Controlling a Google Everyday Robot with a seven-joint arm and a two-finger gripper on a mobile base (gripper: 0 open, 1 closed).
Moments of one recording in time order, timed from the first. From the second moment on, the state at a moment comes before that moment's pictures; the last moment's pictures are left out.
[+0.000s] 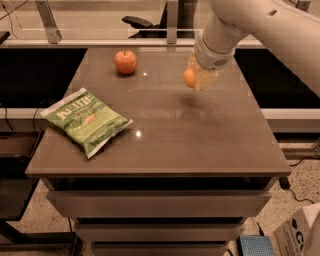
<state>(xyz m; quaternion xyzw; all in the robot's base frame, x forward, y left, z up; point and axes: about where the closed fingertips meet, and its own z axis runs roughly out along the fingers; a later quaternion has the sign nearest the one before) 0.667 -0.117 0.876 -0.78 0.58 -0.10 0.19</state>
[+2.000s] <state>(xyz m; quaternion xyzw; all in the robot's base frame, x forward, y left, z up) 0.728 -0.039 0.884 -0.80 0.52 -0.10 0.28</state>
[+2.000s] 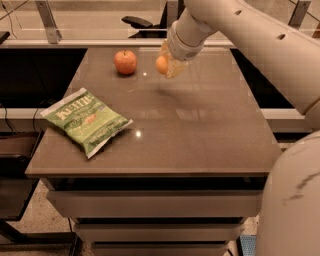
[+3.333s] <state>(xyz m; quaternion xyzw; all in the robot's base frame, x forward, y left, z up) 0.768 0.002 0.871 -0.79 0.50 -0.10 0.34</state>
